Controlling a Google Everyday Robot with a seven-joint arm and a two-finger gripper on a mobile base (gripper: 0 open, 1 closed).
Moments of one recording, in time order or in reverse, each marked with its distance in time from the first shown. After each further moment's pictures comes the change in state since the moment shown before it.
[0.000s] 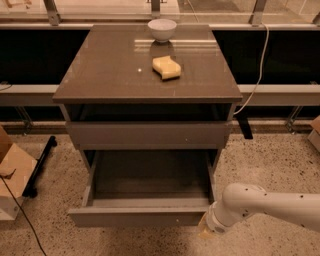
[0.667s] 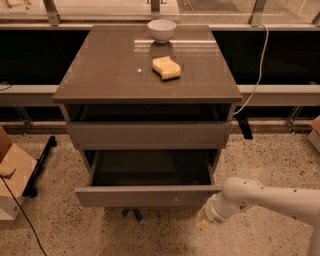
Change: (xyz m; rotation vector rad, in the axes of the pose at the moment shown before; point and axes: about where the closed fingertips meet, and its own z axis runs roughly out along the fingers) arm -0.005 -0.040 0.014 0.025 -0.034 -0.003
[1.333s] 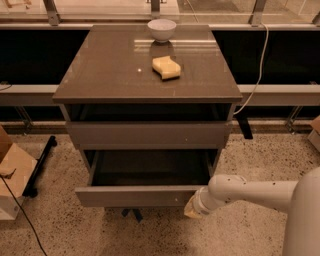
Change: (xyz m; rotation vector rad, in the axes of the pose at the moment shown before) arm -0.035 -0.040 0.029 0.094 -0.029 -0.075
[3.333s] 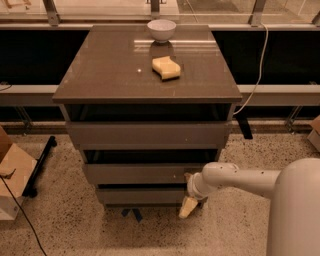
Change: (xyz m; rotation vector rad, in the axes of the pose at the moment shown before) arm -0.037 -0.069 0.011 0.094 -0.039 -0.062
